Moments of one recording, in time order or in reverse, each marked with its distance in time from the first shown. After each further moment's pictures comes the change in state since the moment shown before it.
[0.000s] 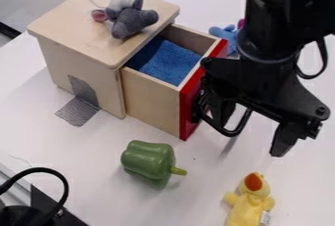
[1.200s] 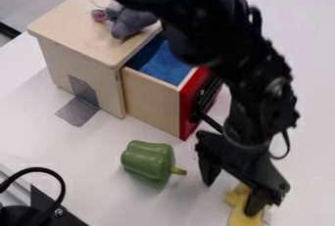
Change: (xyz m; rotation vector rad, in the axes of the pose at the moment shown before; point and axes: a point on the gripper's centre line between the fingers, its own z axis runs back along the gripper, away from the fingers) arm -0.031 0.000 -0.101 -0.010 0.137 -0.082
